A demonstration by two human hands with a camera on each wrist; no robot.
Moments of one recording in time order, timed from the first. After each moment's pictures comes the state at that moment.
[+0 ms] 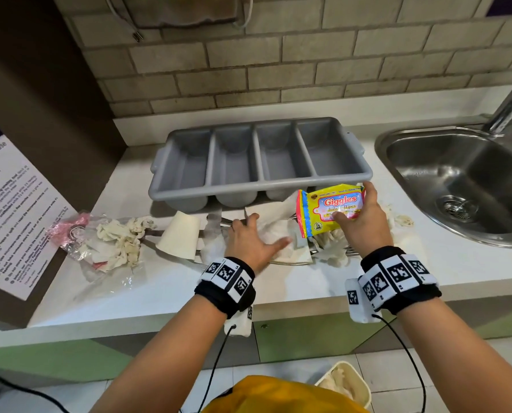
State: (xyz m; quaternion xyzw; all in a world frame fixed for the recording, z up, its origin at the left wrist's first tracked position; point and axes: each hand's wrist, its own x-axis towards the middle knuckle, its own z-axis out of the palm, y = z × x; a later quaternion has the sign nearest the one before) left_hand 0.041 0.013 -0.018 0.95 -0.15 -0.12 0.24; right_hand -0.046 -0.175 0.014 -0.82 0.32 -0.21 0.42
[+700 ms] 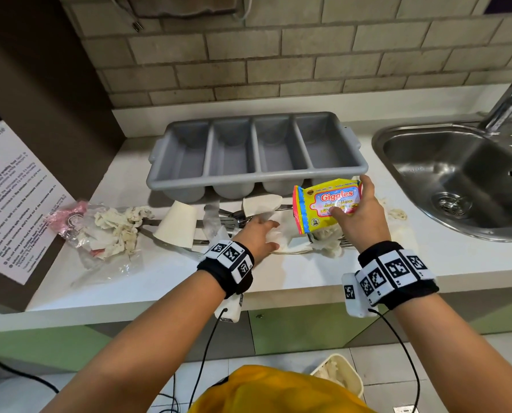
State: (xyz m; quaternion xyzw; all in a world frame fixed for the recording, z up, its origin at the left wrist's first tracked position) left_hand 0.048 0.002 -0.034 0.92 -0.30 -0.20 0.17; right_hand -0.059 -0.171 0.020 -0.83 0.31 -0.21 0.42
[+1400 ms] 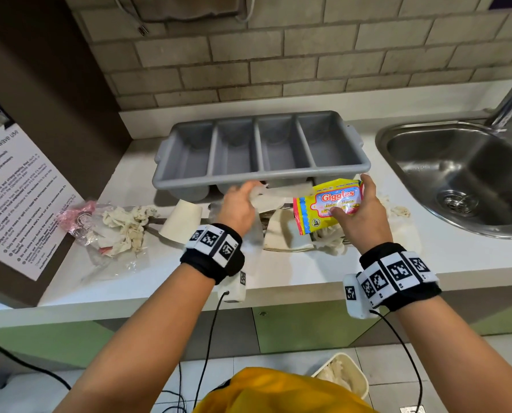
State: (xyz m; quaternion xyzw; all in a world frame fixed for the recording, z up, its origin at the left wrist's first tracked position) left_hand 0.055 0.020 0.025 0.91 -0.20 -0.03 0.35; right_hand -0.065 -0.166 0.021 -0.82 0.31 -0.21 0.43
